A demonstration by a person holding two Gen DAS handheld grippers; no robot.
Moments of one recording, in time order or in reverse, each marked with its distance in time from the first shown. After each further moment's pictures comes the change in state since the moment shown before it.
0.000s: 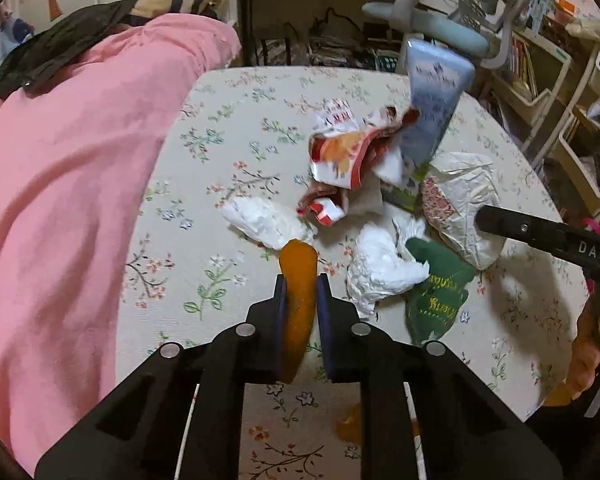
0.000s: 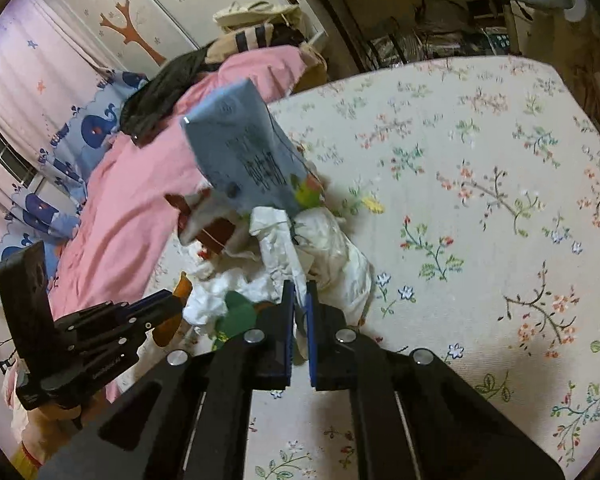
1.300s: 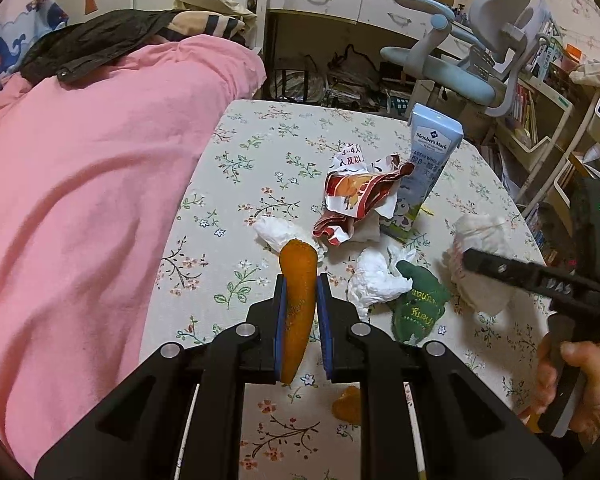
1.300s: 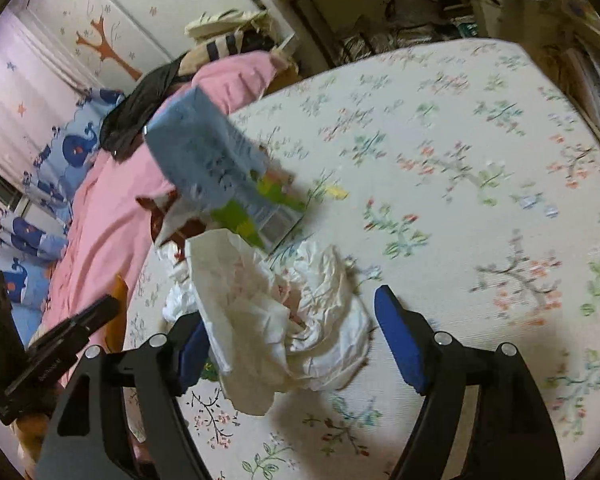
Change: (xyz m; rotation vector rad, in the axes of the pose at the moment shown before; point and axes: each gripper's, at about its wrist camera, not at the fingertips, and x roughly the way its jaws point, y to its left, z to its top) left arm -0.043 0.014 -0.013 -0.095 -0.111 -0.009; right arm 0.013 -0.016 -0.006 0.078 0.005 -0.048
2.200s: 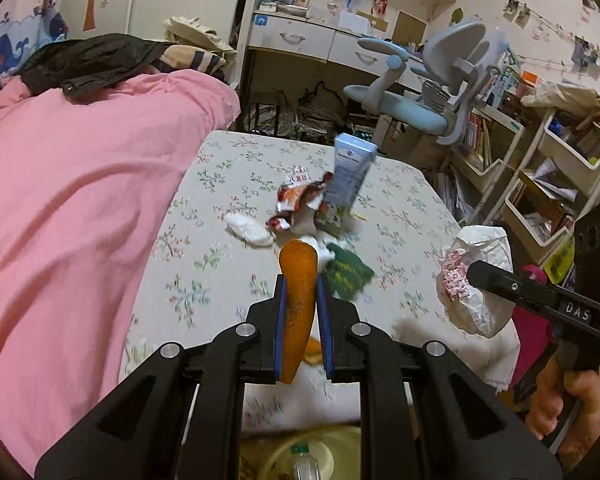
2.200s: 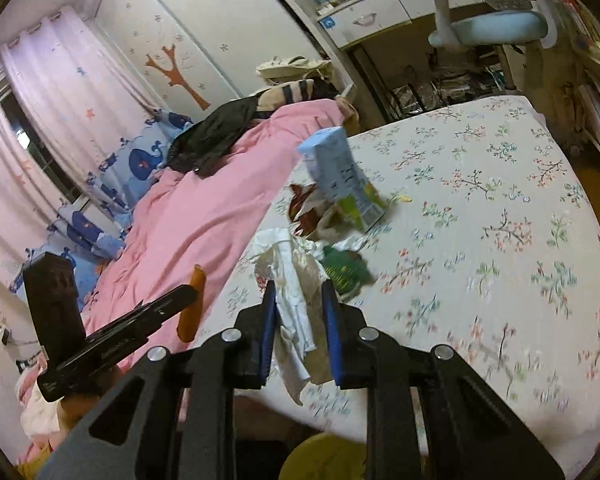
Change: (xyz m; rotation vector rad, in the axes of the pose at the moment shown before) left arm -0.092 -0.018 -0.056 -0.013 -0.143 -0.125; right arm -0.109 0.048 -0.070 -0.087 -0.195 0.160
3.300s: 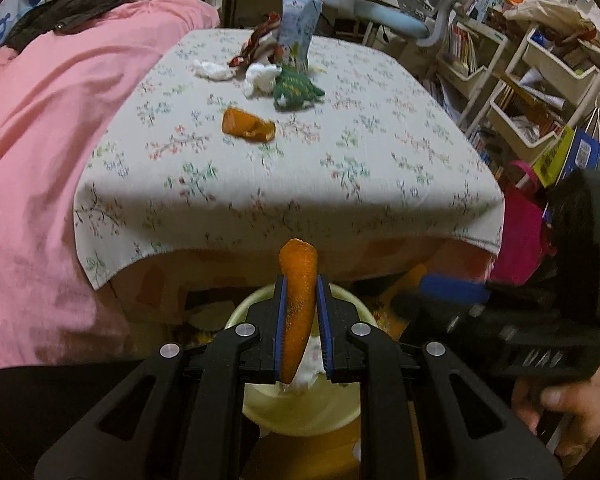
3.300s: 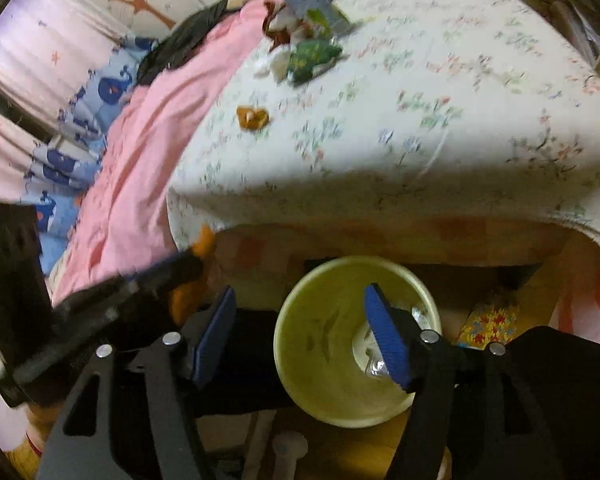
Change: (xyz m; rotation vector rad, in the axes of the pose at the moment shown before) left arm -0.029 -0.047 -0.137 0.052 0.287 0.002; right arm -0.014 0.001 -0.135 0.093 0.294 -0.079
